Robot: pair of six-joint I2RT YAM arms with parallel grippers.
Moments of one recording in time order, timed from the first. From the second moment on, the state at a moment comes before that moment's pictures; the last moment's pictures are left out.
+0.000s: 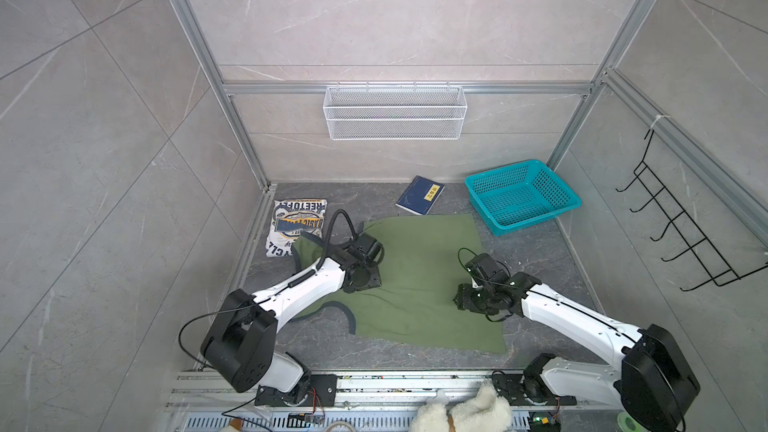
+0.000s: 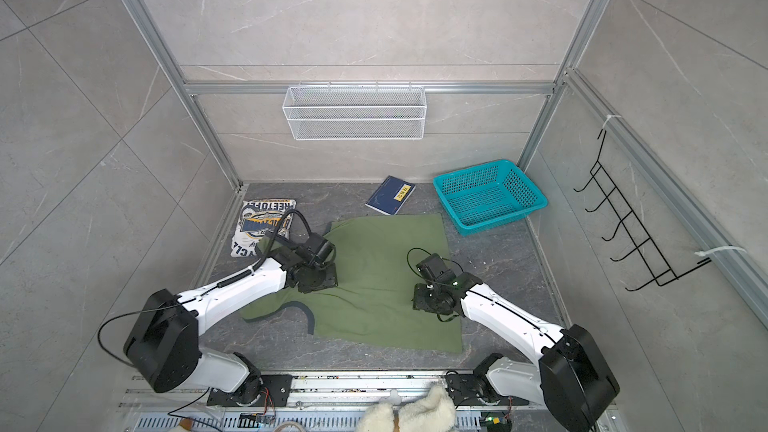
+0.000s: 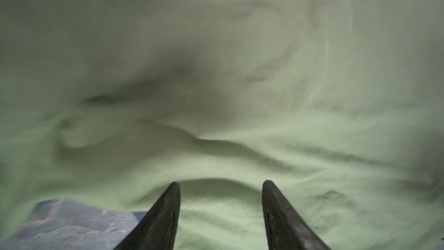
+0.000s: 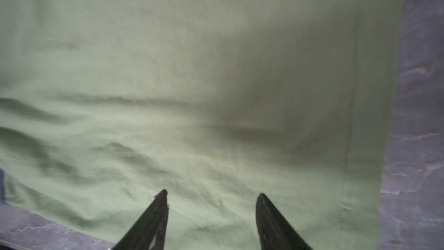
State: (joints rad) left arm -0.67 1.49 0.97 -0.70 -0.07 -0.77; right arm 0.59 1.24 0.69 -0.66 -0.03 0.70
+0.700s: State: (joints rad) left arm -1.06 1.65 0.91 -0.53 -0.11 -1.03; right arm 0.33 1.19 0.56 -0.76 -0.04 0.81
